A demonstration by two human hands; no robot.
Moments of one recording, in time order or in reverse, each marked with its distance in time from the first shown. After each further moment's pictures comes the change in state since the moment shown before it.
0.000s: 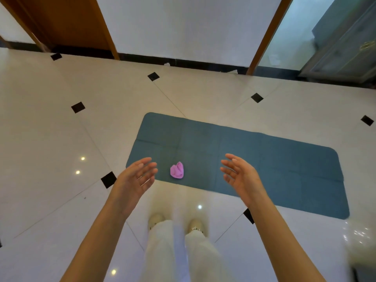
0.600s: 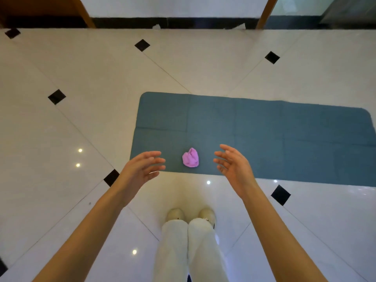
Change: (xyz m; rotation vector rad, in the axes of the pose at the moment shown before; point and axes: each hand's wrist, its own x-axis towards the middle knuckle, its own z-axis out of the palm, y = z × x) left_hand 0.211 0.002 -0.115 0.406 -0.180 -0.139; right_hand 0.177 0.141 0.083 0.080 0.077 0.039
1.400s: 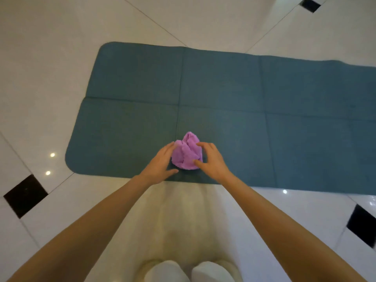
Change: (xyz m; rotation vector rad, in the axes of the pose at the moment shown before) left_hand 0.490 -0.425 -0.106 1.244 -0.191 0.491; right_hand 0.456 0.370 -0.141 -1.200 -0.151 -0.395
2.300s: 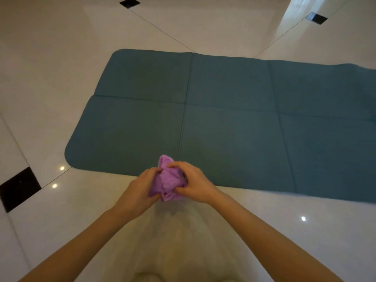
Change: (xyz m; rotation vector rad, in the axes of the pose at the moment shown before) left_hand -0.089 -0.025 0.040 0.021 0.295 -0.036; right_hand -0.023 0.016 0.083 0.092 -0.153 -0.435
